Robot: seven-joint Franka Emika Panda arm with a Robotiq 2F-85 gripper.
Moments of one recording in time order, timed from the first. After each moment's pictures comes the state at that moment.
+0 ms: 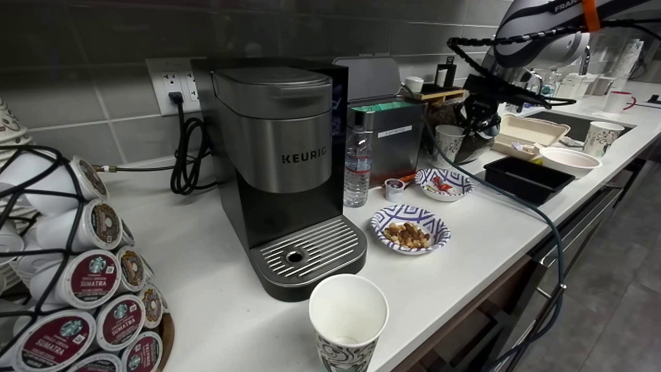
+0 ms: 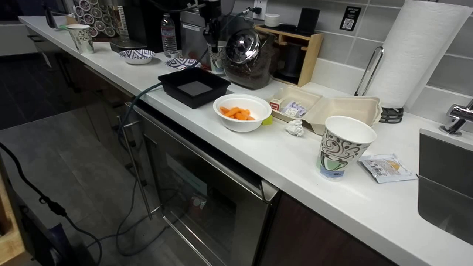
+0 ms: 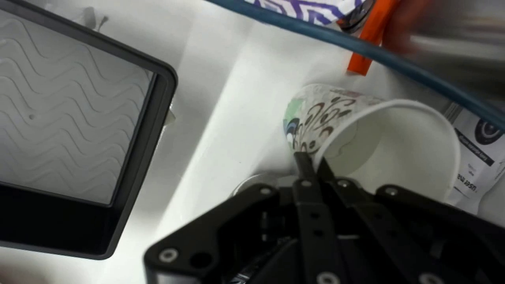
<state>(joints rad) -0.07 0.57 -0.12 -1.48 0.14 2.27 0.84</state>
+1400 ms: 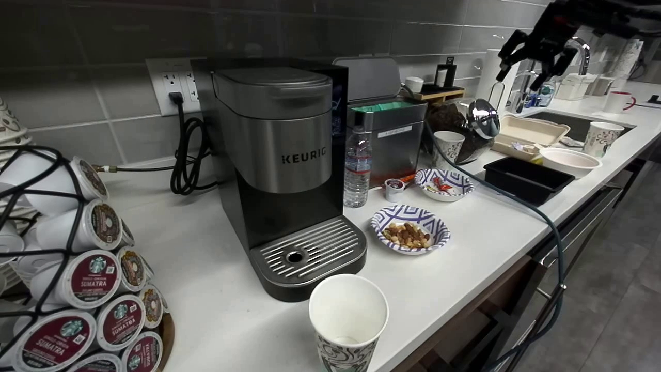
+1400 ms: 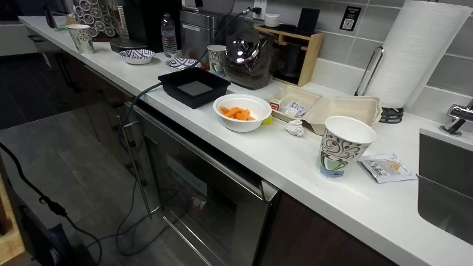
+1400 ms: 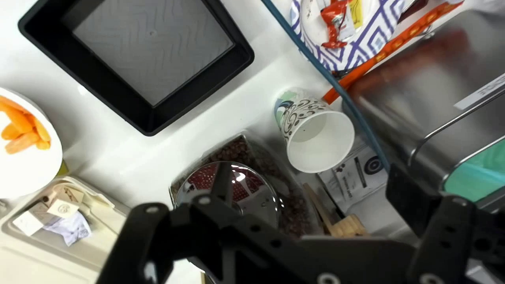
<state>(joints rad) -0.11 0.13 -0.13 -1.76 0.17 2.19 0.28</state>
